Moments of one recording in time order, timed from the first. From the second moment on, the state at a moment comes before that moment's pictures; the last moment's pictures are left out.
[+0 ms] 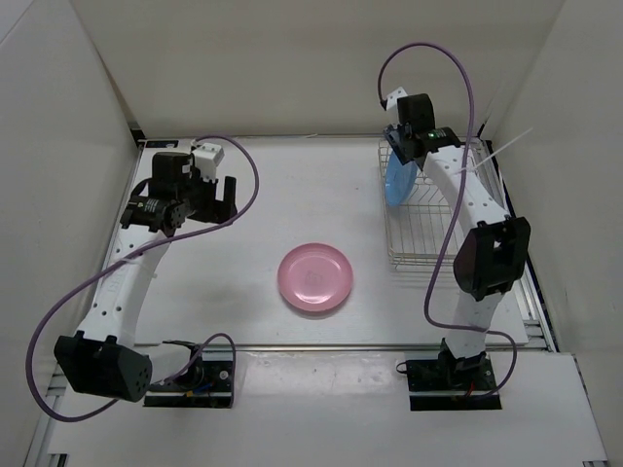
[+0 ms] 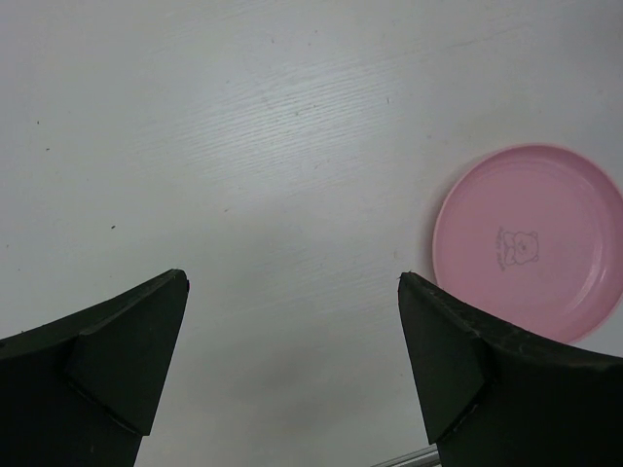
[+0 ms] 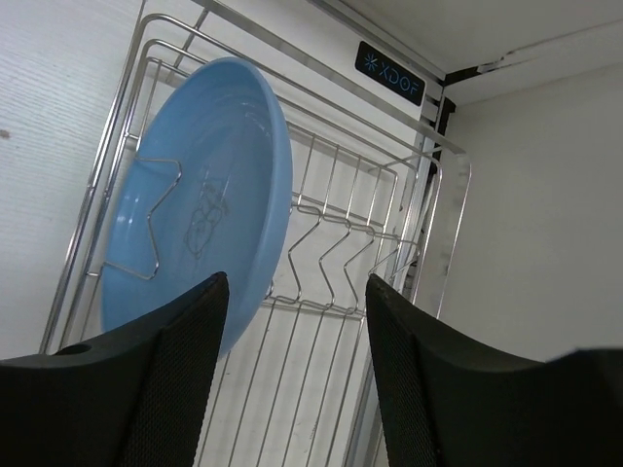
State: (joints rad) left arm -0.16 1.22 1.29 -0.77 0.15 0.08; right arm 0.30 1.87 1.84 -0.64 0.37 -0.43
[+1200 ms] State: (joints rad) left arm -0.11 1.17 1.20 -0.73 0.19 0.09; right arm 0.42 2.04 1.87 -0.44 0.85 -0.61
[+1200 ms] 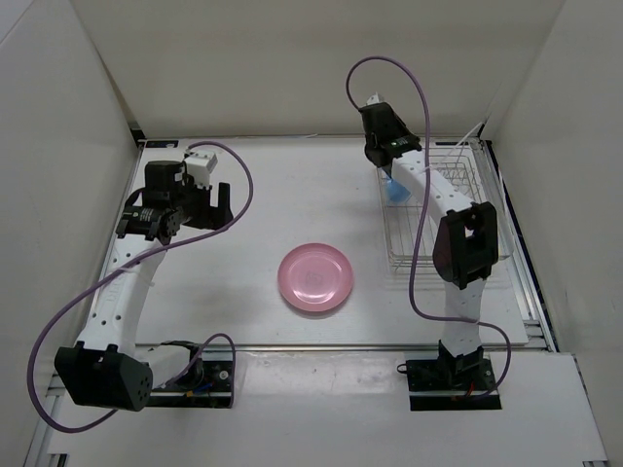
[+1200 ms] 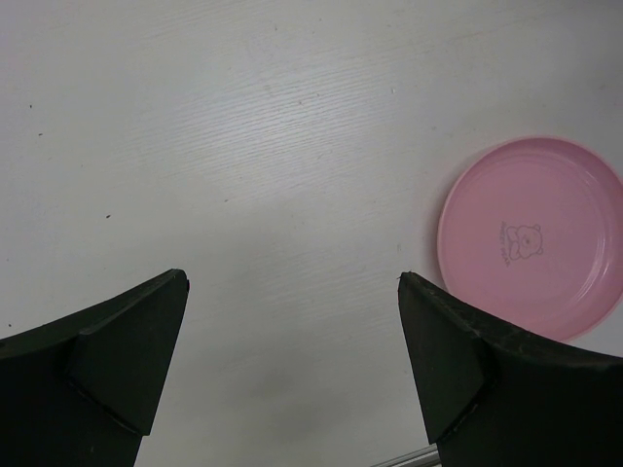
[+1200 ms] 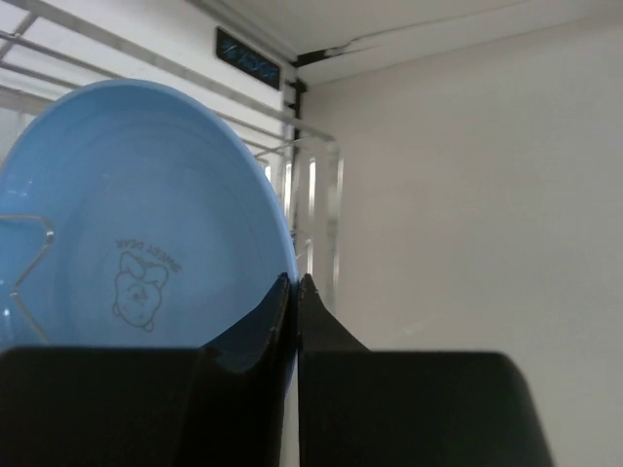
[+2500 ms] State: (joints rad) left arm -0.53 1.65 1.85 -0.72 0.52 0.12; right arm 0.42 1.34 1.56 -0.78 -0.18 -0.35
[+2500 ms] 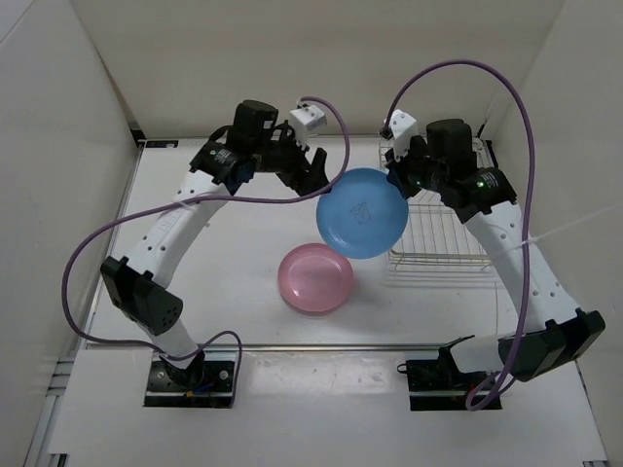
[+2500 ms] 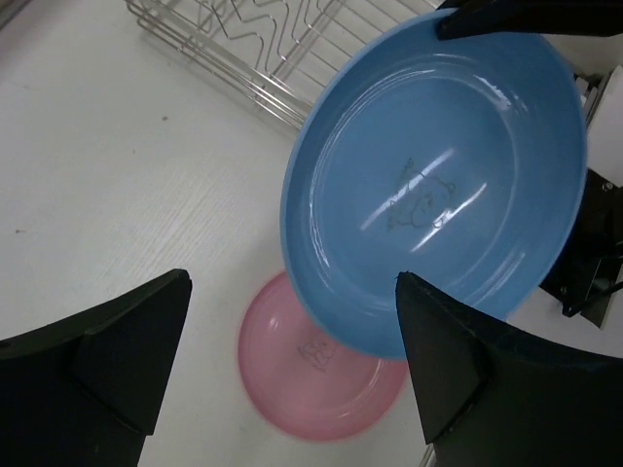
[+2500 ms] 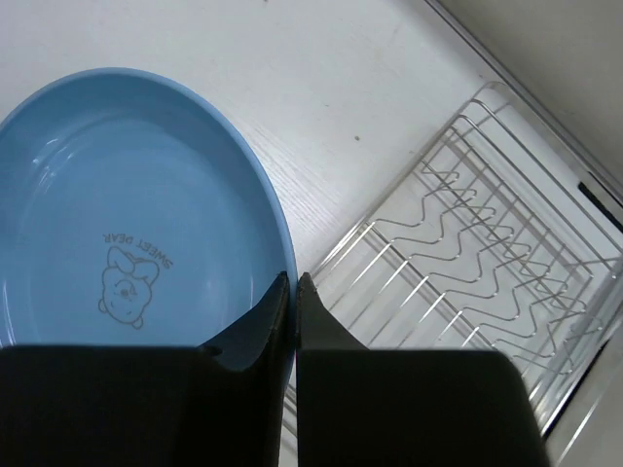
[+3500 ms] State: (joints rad) left arm -0.59 1.76 1.87 -0.74 0.48 0.09; right arm 0.36 1.30 1.58 -0.80 -0.29 -0.29
